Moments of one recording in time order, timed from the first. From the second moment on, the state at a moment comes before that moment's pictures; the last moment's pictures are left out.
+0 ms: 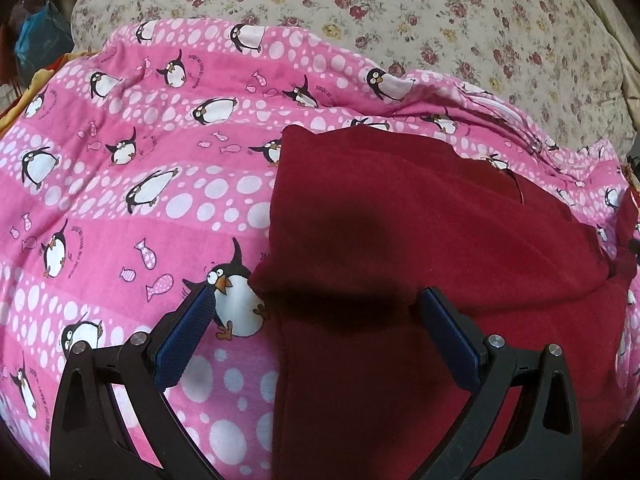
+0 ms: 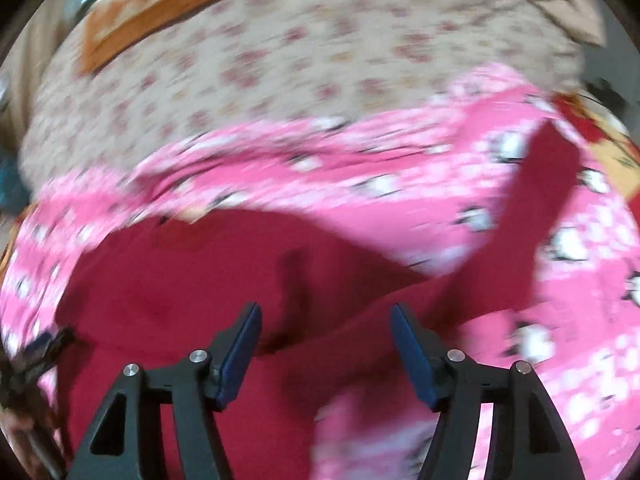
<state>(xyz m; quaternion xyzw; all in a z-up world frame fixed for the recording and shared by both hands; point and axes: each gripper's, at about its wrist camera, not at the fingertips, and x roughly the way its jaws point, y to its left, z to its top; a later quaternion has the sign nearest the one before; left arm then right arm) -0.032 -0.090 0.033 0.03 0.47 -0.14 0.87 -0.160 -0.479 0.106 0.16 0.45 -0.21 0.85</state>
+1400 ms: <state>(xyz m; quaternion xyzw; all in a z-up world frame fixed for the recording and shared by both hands) -0.021 -0.066 0.043 -0.03 0.46 -0.12 0.88 -0.101 -0.399 0.217 0.16 0.39 0.16 0.89</state>
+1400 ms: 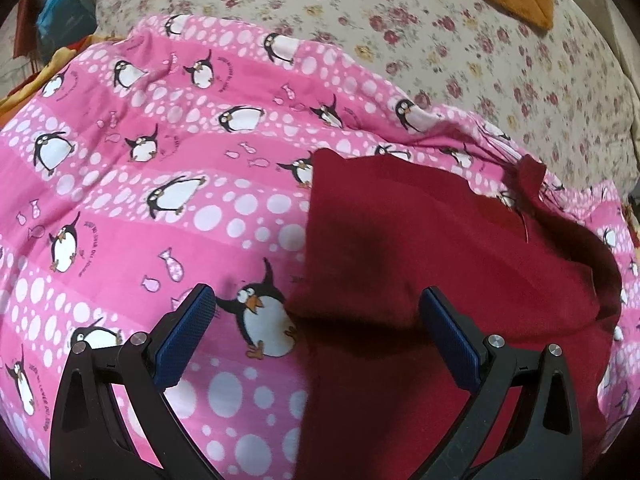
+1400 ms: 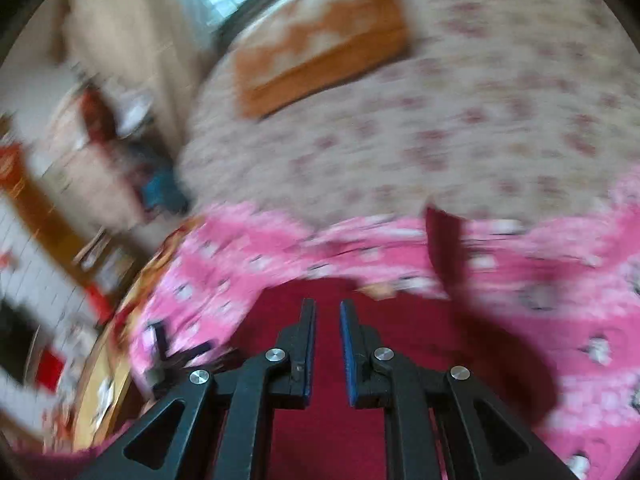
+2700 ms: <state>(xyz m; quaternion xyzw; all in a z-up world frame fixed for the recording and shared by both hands) -0.022 -0.084 0.037 0.00 0.47 -0.15 0.87 -0.019 -0.438 0.114 0.03 0.41 -0.10 0.91</state>
